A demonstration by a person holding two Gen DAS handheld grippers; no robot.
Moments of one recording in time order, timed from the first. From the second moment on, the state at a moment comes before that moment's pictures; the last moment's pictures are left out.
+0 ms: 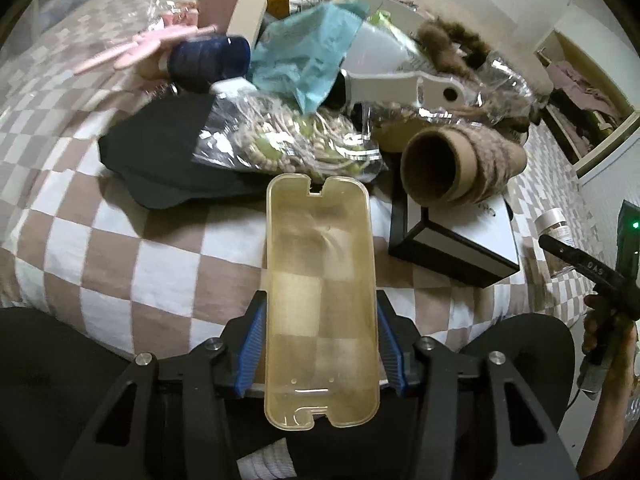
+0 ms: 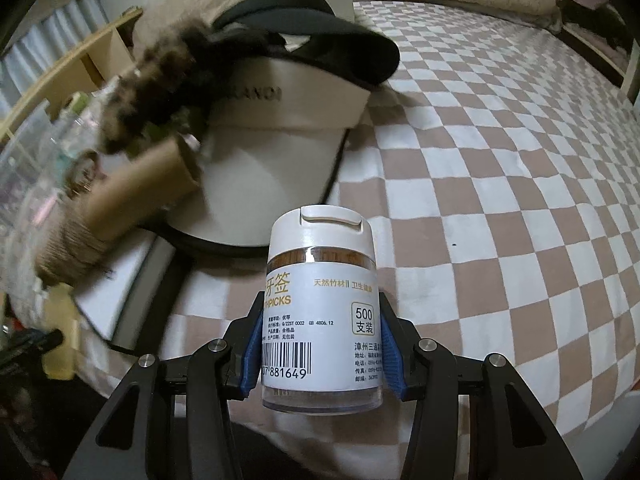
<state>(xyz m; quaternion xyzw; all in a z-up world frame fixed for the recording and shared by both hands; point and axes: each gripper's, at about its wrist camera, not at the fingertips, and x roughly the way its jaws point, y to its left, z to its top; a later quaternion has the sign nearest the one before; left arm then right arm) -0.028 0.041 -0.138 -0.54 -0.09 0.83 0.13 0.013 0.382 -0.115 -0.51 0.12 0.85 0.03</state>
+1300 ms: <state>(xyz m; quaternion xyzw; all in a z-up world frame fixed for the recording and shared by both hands) -0.033 -0.075 0.029 -0.29 -0.10 0.95 0.11 -0.043 0.220 0.038 -0.33 0.12 0.92 -0.14</state>
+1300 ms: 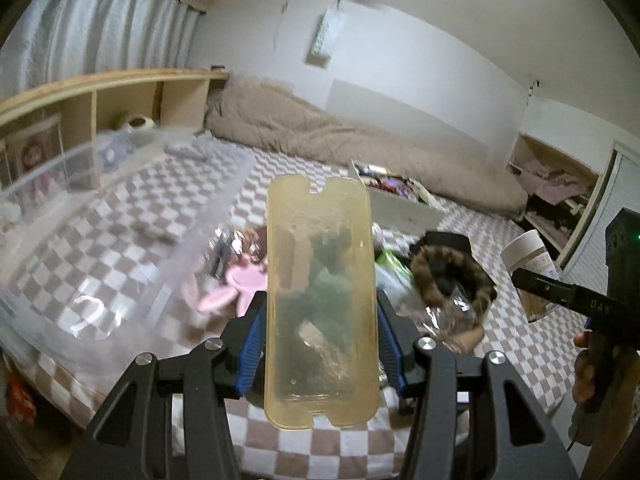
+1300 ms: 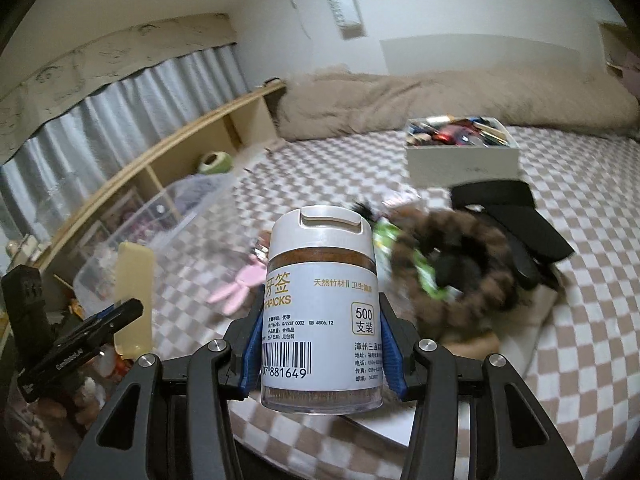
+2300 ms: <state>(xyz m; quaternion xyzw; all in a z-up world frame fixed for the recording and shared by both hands) -0.073 -0.215 0.072 -0.26 -0.07 0.96 0.00 -0.151 0.041 0.058 -0.35 0.17 0.88 -0.28</state>
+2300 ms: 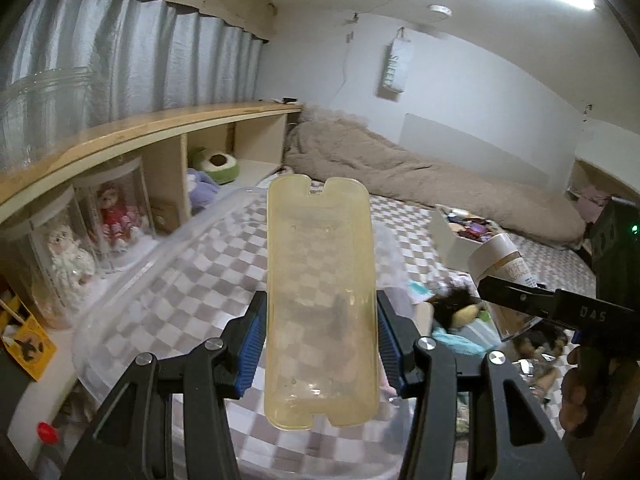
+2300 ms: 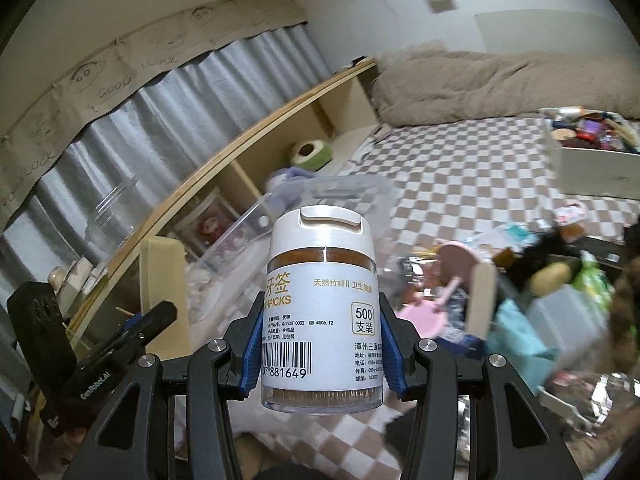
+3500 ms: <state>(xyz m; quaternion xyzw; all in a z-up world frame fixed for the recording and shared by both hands) -0.167 -0.291 0.004 -0.49 0.07 0.87 -0.06 -0.190 -0.134 -0.003 -0.51 -0.03 0.81 -0.30</state>
